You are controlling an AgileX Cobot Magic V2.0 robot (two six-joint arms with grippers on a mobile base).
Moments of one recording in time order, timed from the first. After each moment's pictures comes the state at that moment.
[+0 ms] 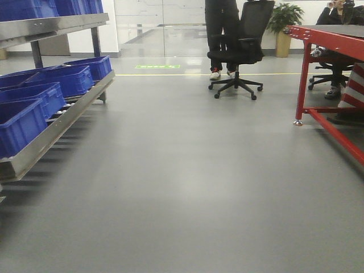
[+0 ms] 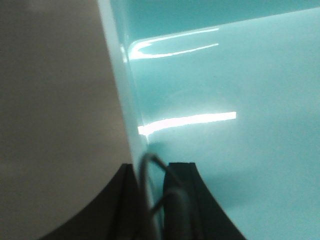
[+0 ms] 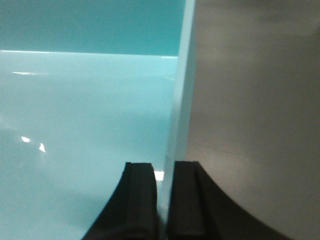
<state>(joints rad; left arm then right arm) -0.59 1.60 -2.07 0.16 1.25 -0.23 0.35 1.32 -1.72 0.05 1.00 0.12</state>
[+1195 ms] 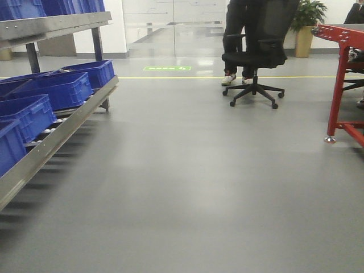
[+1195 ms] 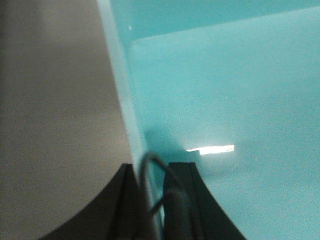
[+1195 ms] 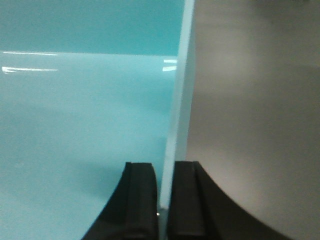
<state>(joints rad) -0.59 1.60 -2.07 0.16 1.25 -0.23 0.35 1.32 -1.72 0.05 1.00 0.12</state>
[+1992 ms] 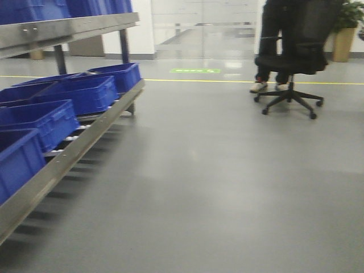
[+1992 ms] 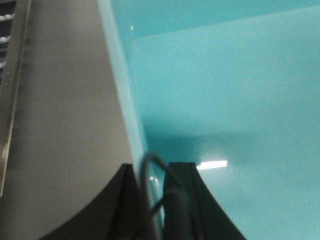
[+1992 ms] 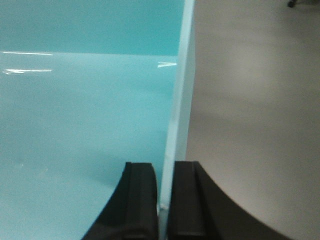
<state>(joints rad) -0.59 1.60 -2.07 0.16 1.25 -0.23 0.35 1.32 -1.72 0.05 1.00 0.12</state>
